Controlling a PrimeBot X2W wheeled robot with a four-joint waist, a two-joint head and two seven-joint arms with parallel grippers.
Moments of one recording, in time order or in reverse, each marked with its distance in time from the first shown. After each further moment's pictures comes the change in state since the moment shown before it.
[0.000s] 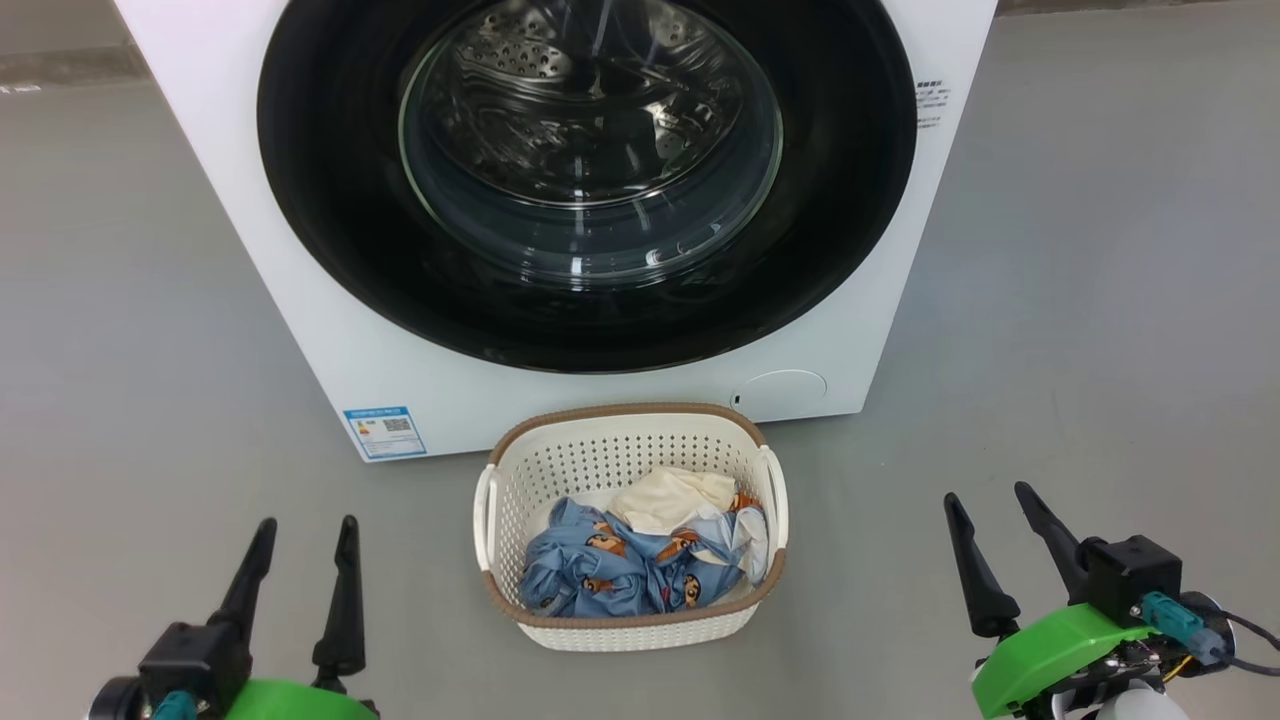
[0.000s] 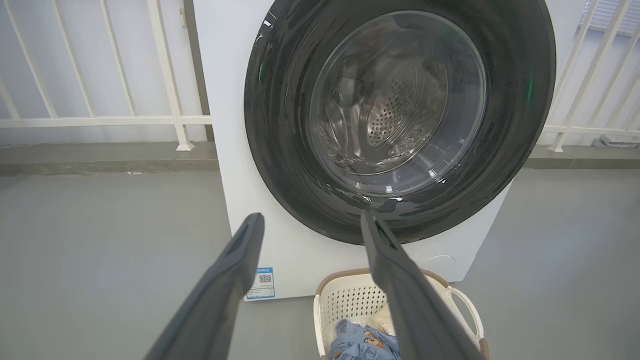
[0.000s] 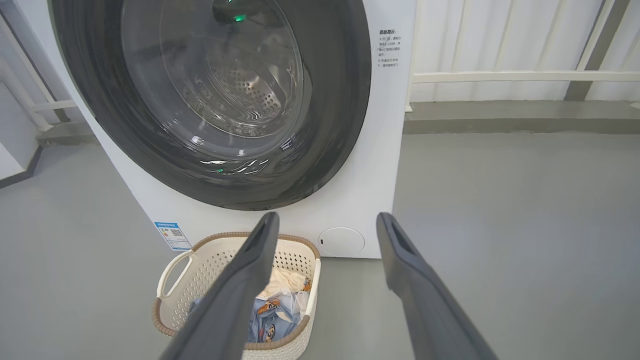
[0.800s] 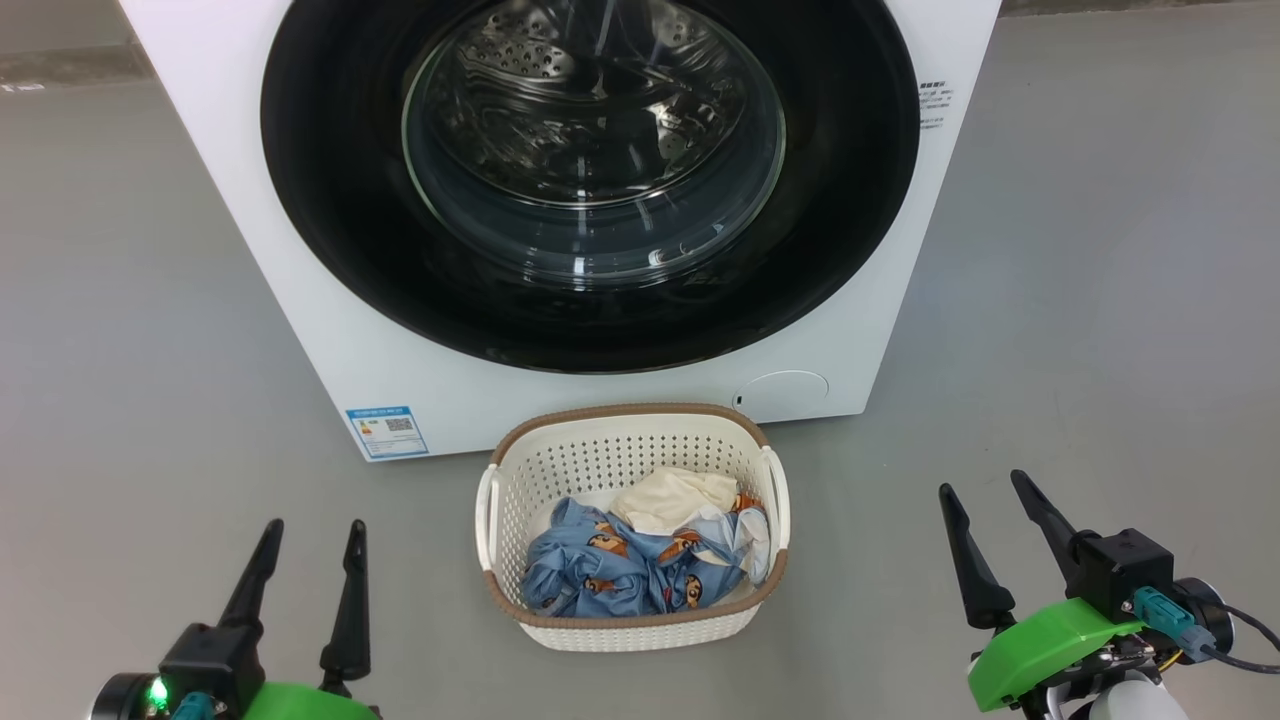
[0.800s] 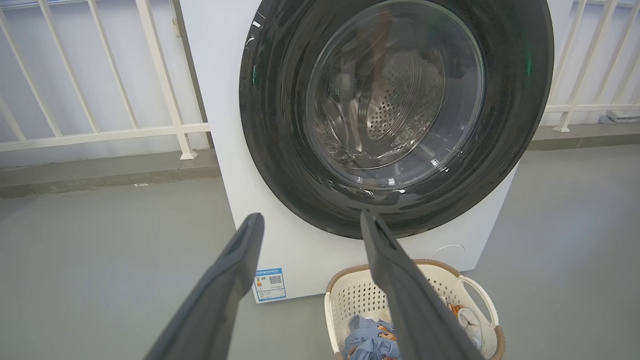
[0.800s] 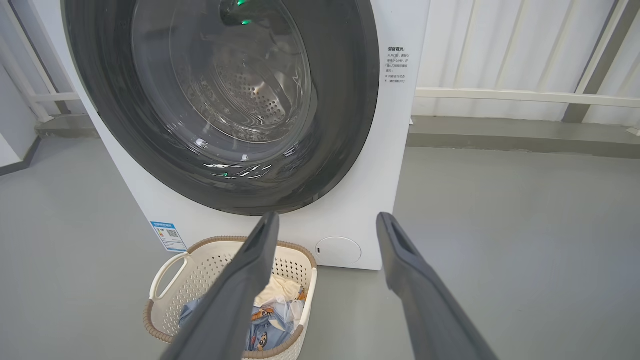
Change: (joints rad) left arm -0.011 0.000 -0.002 0.021 0.089 0.000 -0.018; right arm -0.012 0.007 -0.003 -0.004 -0.073 0.000 -0.021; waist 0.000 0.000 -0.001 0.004
